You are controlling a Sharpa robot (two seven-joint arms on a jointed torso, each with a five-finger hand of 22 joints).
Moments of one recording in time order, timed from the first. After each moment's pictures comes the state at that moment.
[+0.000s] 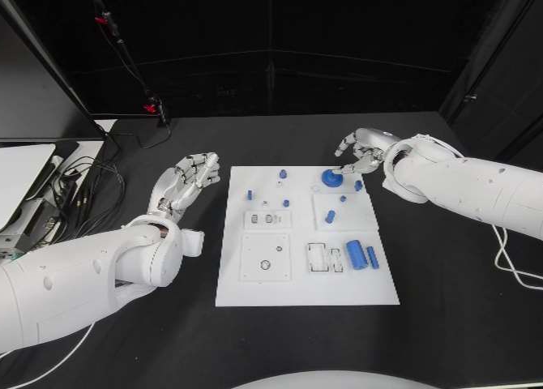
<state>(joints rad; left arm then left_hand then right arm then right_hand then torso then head) 1.21 -0.72 -0.22 1.44 -0.02 -0.55 0.68 1.10 0.08 -0.07 0.29 0.33 0.27 0.14 0.69 0.09 0.34 0.26 0.70 0.07 0.19 0.26 0.81 0.07 0.09 0.39 0.29 0.21 0.26 1.26 -0.75 -0.05 1.05 -1.33 -0.30 -0.01 1.30 -0.18 0.05 0.29 0.28 0.74 0.12 0.36 0.15 1.46 0.05 1.57 1.31 1.46 -0.01 1.57 1.31 0.01 1.47 0.10 1.57 1.31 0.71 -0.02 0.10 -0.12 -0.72</state>
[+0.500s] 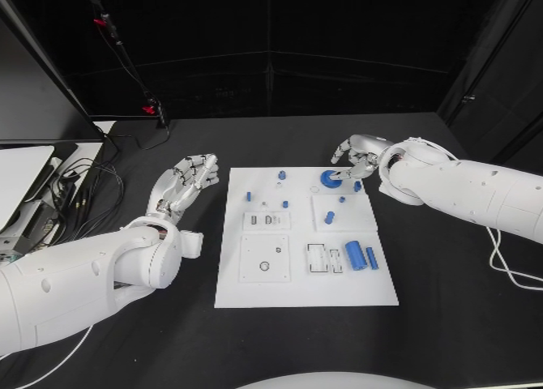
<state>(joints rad) 1.21 -0.72 -0.22 1.44 -0.02 -0.55 0.68 1.10 0.08 -0.07 0.29 0.33 0.27 0.14 0.69 0.09 0.34 0.26 0.70 0.07 0.19 0.26 0.81 0.07 0.09 0.39 0.29 0.21 0.26 1.26 -0.74 -0.05 1.05 -1.35 -0.25 -0.03 1.33 -0.16 0.07 0.28 0.27 0.73 0.13 0.36 0.15 1.47 0.06 1.57 1.31 1.46 0.00 1.57 1.31 0.01 1.46 0.11 1.57 1.31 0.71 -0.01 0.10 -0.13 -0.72</state>
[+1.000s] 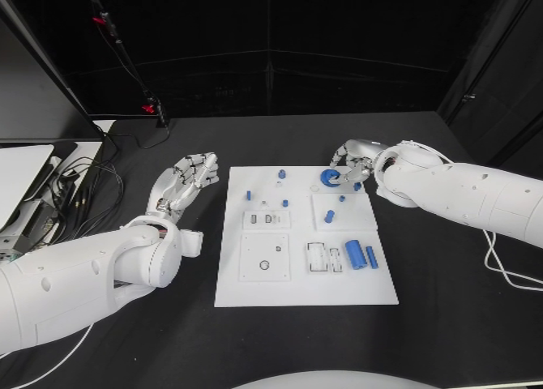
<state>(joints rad) 1.21 -0.72 -0.22 1.44 -0.02 -0.55 0.68 1.11 0.08 -0.07 0.29 0.33 0.27 0.14 0.69 0.09 0.34 0.26 0.70 0.07 0.19 0.26 0.81 0.07 0.09 0.39 0.29 0.21 0.26 1.24 -0.72 -0.05 1.04 -1.39 -0.22 -0.07 1.36 -0.14 0.09 0.27 0.27 0.73 0.13 0.36 0.14 1.47 0.06 1.57 1.31 1.47 0.00 1.57 1.31 0.01 1.47 0.12 1.57 1.31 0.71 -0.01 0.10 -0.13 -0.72</state>
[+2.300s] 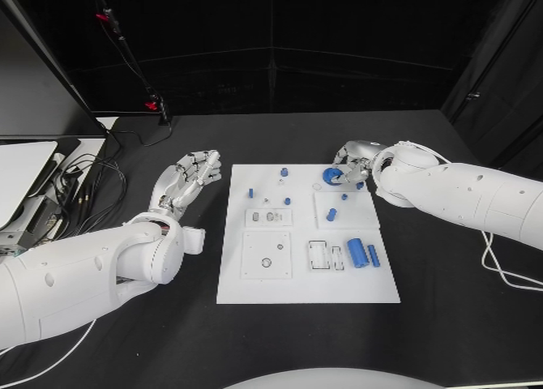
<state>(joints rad) 1.21 -0.72 -0.22 1.44 -0.02 -0.55 0.68 1.11 0.08 -0.07 0.29 0.34 0.27 0.14 0.69 0.09 0.34 0.26 0.70 0.07 0.19 0.26 0.81 0.07 0.09 0.39 0.29 0.21 0.26 1.24 -0.69 -0.05 1.03 -1.43 -0.21 -0.14 1.39 -0.12 0.12 0.26 0.26 0.78 0.12 0.34 0.13 1.47 0.06 1.57 1.31 1.47 0.00 1.57 1.31 0.01 1.47 0.12 1.57 1.31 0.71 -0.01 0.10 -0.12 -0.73</state>
